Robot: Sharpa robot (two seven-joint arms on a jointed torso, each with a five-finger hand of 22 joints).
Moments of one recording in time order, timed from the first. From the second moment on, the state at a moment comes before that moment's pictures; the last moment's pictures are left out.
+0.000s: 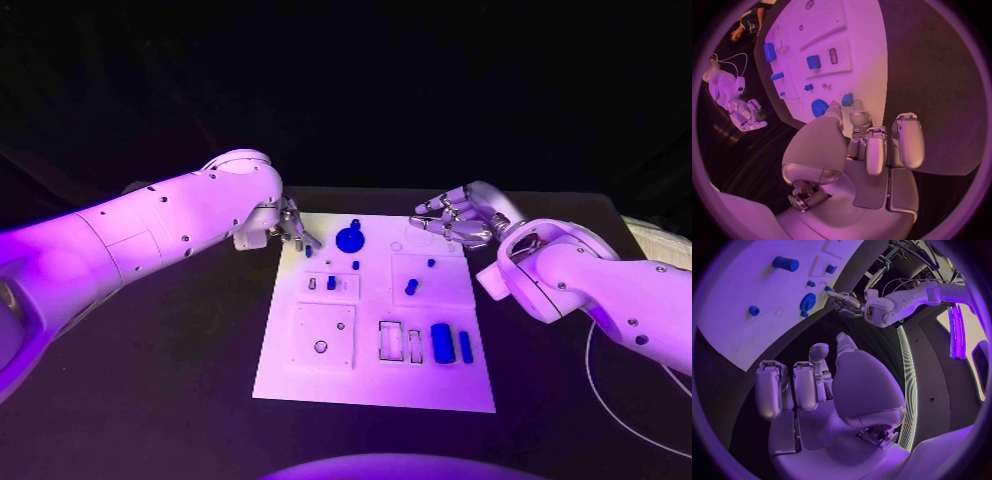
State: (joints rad) left arm 1.34 -0.46 -0.01 1.04 -1.11 0.35 -0.66; left_hand 1.20 0.04 -0.07 0.28 0.05 0.94 0.06 0.52 0.62 1.27 -0.01 1.05 0.90 1.47 -0.07 1.57 1.31 0.07 1.44 0.04 1.39 1.31; right arm 1.00 -0.92 0.22 1.68 -1.03 -0.48 -0.18; right_hand 1.33 -0.06 -0.08 0.29 0.34 1.01 0.13 0.06 0.07 1.26 0.05 0.82 1.00 1.46 -0.02 1.38 1.27 0.05 1.42 0.08 1.44 1.30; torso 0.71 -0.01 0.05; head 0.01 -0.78
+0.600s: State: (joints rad) left arm 1.34 -0.46 -0.01 1.05 -1.09 0.35 -0.66; left_hand 1.22 0.04 -0.06 0.28 0.05 0.95 0.05 0.53 0.62 1.27 -0.02 1.05 0.91 1.47 -0.07 1.57 1.31 0.07 1.45 0.04 1.40 1.31; right arm 0.99 -0.92 0.22 1.68 -1.03 -0.47 -0.18; right_hand 1.33 -0.06 -0.08 0.29 0.34 1.01 0.13 0.06 0.07 1.26 0.05 0.82 1.00 1.46 -0.02 1.38 1.27 0.05 1.42 0.08 1.44 1.30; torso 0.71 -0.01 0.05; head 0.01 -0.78
